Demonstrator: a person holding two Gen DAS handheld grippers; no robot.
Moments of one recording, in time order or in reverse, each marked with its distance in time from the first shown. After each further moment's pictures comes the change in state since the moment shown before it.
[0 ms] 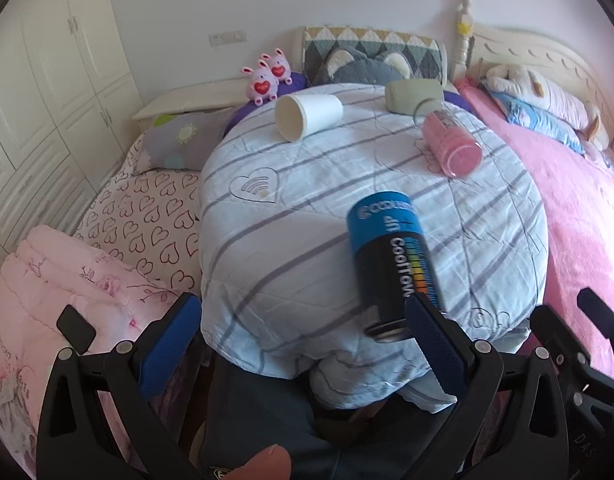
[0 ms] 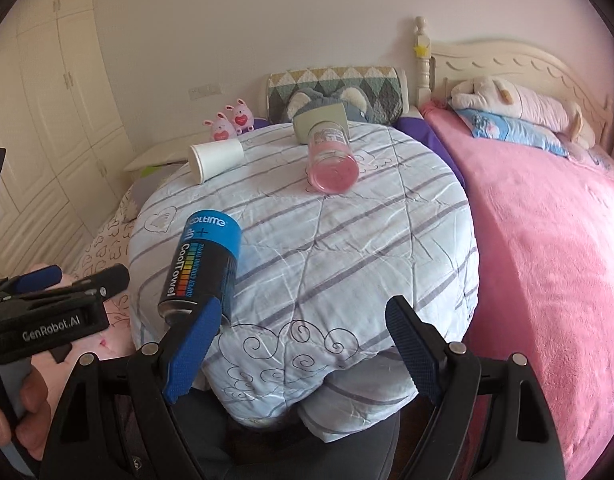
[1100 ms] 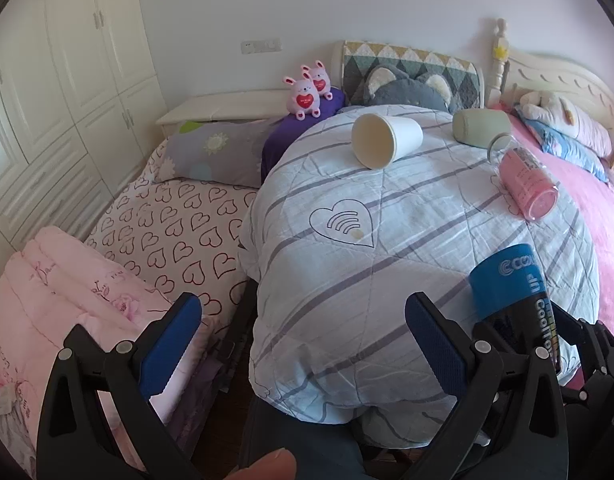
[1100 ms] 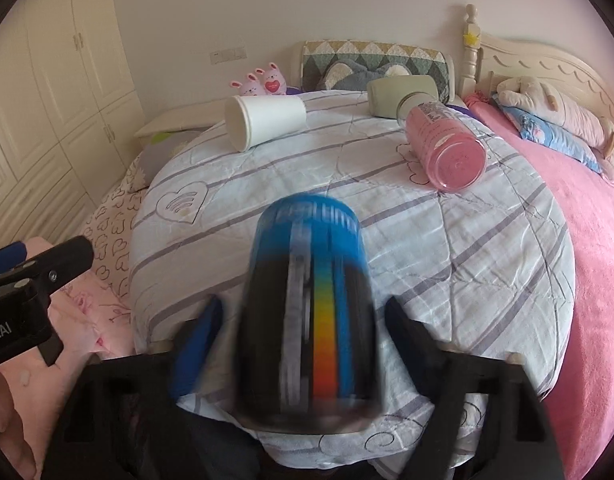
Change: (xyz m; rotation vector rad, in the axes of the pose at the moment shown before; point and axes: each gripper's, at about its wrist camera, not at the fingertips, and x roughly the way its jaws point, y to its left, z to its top) left arm 0.052 0.092 0.023 -0.058 -0.074 0.041; right arm 0.110 0.102 0.011 -0.112 0.092 -0.002
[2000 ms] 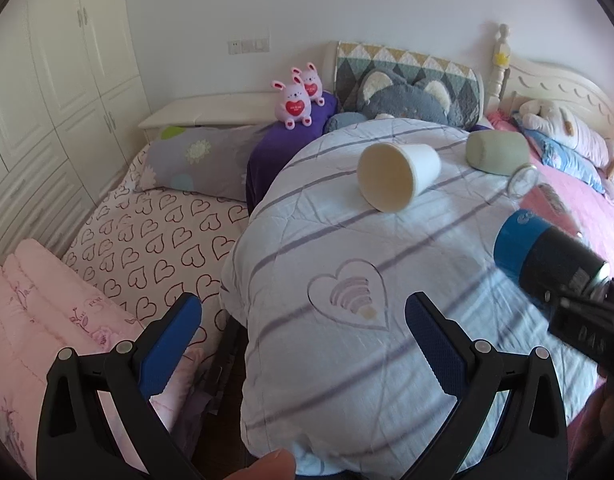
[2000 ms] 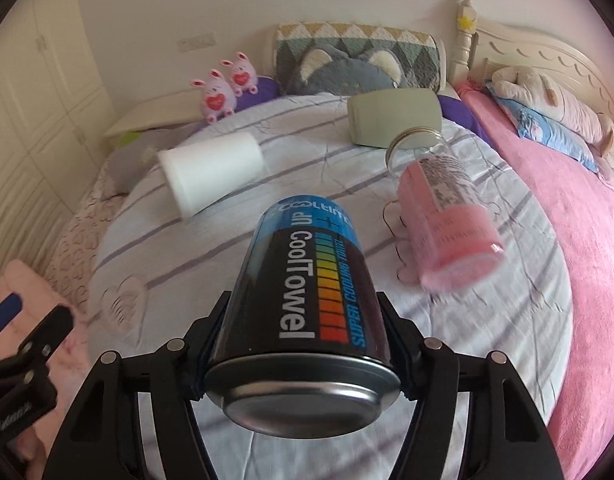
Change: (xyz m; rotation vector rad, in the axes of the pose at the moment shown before) left arm 0.056 0.008 0.058 0.001 0.000 -0.056; right arm 0.040 -0.027 0.093 0.047 0.083 -0.057
